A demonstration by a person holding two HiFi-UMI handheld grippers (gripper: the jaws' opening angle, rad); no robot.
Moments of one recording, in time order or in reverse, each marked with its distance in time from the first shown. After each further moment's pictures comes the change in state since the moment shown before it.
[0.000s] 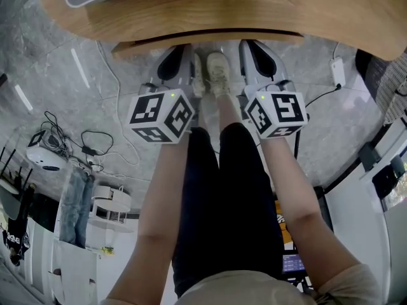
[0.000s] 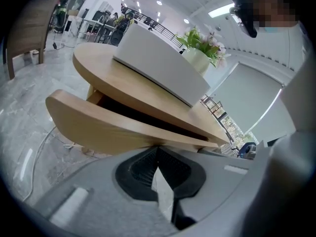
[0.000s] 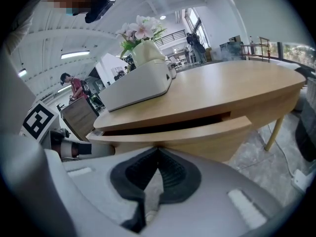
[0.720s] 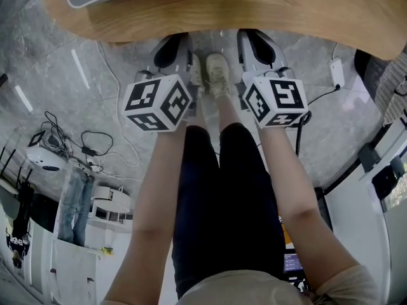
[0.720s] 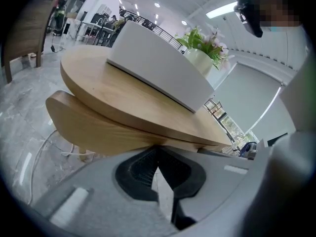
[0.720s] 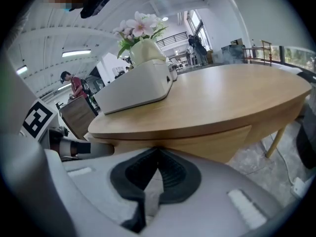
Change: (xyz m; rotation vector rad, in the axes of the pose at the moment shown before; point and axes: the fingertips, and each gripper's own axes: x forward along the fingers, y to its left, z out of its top) left arm 0.016 0.003 0.021 0.025 -0.021 -0.002; right arm 0.019 -0.005 0.019 -0.017 -0.015 -0.008
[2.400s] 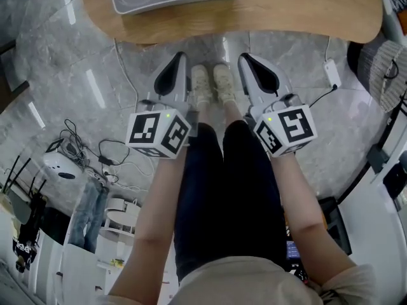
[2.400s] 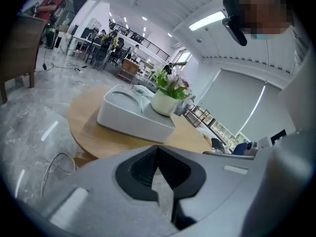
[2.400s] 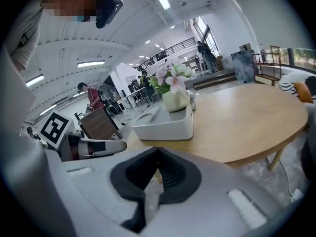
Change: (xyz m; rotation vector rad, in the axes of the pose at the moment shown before) left arm -0.124 -0.067 0.084 0.097 -0.145 -0.075; right arm -0.122 0.087 0.088 -0.041 -0.085 0.142
